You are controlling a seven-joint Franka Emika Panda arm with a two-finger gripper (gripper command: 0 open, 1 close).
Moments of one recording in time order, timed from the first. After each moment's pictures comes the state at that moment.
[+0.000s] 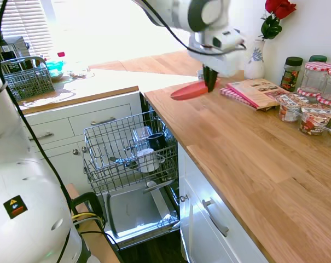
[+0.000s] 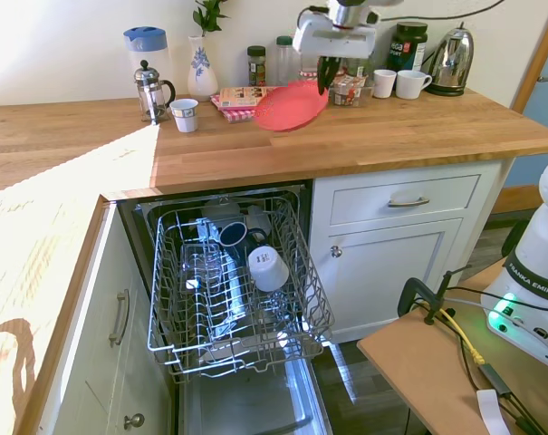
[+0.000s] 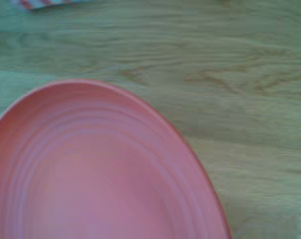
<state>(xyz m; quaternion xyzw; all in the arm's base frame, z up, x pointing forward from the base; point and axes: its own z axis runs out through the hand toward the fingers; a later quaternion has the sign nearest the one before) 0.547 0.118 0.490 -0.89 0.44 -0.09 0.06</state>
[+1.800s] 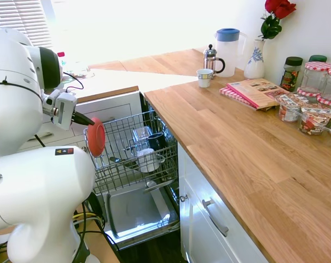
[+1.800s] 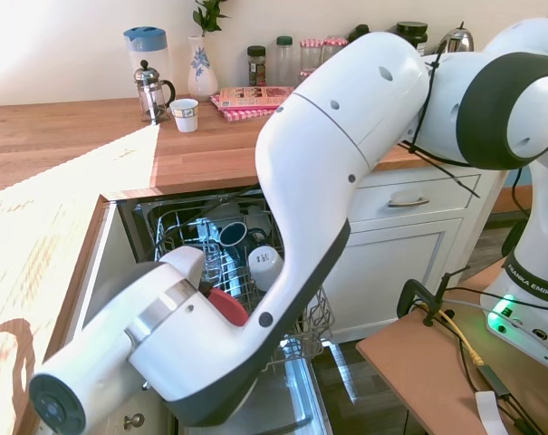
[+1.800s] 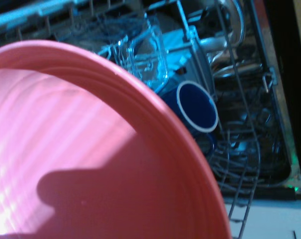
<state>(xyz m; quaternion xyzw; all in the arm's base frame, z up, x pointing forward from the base) 0.224 0.639 0.195 -0.87 0.09 -0.34 -0.34</state>
